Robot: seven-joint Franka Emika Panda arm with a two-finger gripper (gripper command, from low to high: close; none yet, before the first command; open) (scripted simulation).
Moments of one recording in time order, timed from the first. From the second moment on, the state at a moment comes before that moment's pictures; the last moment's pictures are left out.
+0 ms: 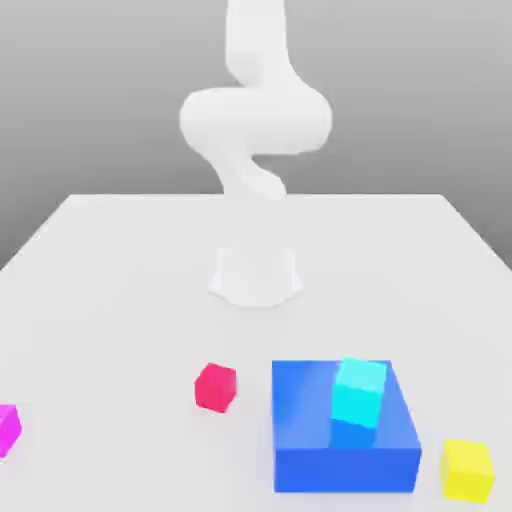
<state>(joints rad) 0.05 -0.71 -0.01 -2.30 0.01 2.33 0.72</state>
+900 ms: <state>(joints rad) 0.43 0.27 0.05 -2.33 0.00 2.65 -0.04</state>
